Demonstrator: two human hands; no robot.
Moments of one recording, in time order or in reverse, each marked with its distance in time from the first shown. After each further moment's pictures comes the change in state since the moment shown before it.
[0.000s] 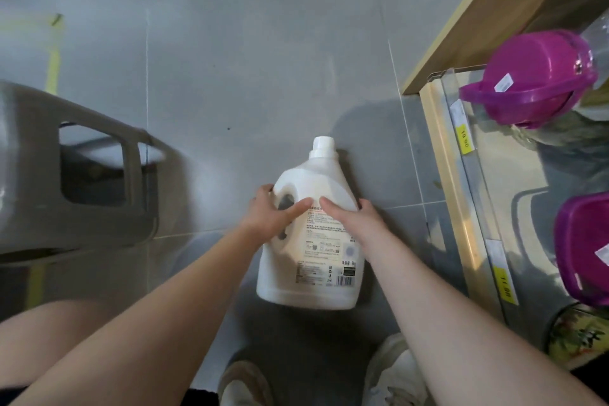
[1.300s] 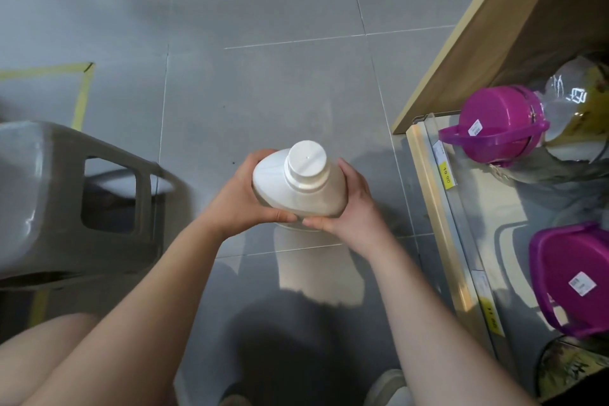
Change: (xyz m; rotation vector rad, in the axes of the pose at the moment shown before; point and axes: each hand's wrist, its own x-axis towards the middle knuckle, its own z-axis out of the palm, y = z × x) left_hand -0.018 0.049 -0.077 0.058 0.023 0.622; right_hand -0.038 -0.061 -0.027 -0.268 0.004 -0.778
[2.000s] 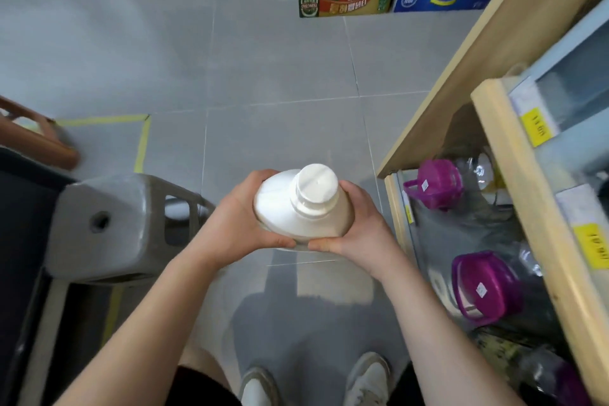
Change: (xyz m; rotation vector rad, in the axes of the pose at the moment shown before) left_hand -0.108 0.212 -0.099 0.104 0.076 0.009; right_hand -0.088 -0.192 -0.110 -0.033 -0.078 -0.082
